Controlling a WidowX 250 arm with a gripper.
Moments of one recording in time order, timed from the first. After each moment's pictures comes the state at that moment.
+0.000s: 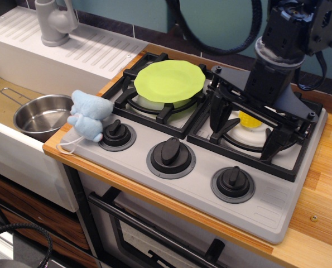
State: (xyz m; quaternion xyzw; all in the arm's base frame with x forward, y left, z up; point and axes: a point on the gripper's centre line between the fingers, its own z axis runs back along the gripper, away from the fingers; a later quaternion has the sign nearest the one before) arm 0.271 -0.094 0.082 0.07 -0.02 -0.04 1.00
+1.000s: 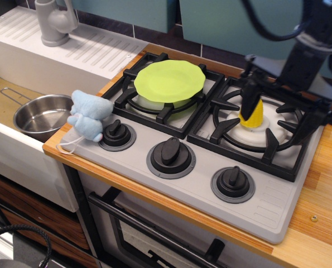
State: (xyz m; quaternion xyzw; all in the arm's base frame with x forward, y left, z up) arm 0.312 -0.115 0.079 0.07 0.01 -0.01 1.00
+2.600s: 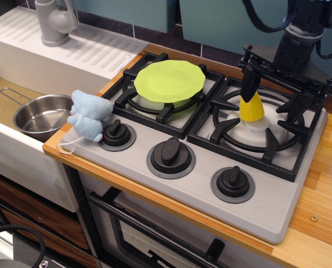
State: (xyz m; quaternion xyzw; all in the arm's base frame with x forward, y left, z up) arm 0.355 -0.097 0.063 0.06 -0.03 -0.03 1.00
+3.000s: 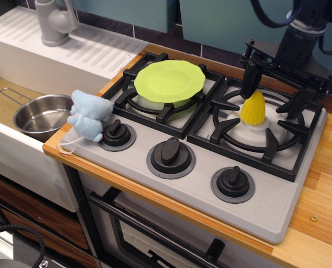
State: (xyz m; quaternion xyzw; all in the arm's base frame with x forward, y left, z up) arm 0.360 -0.096 0.066 0.06 -0.03 -0.02 1.00
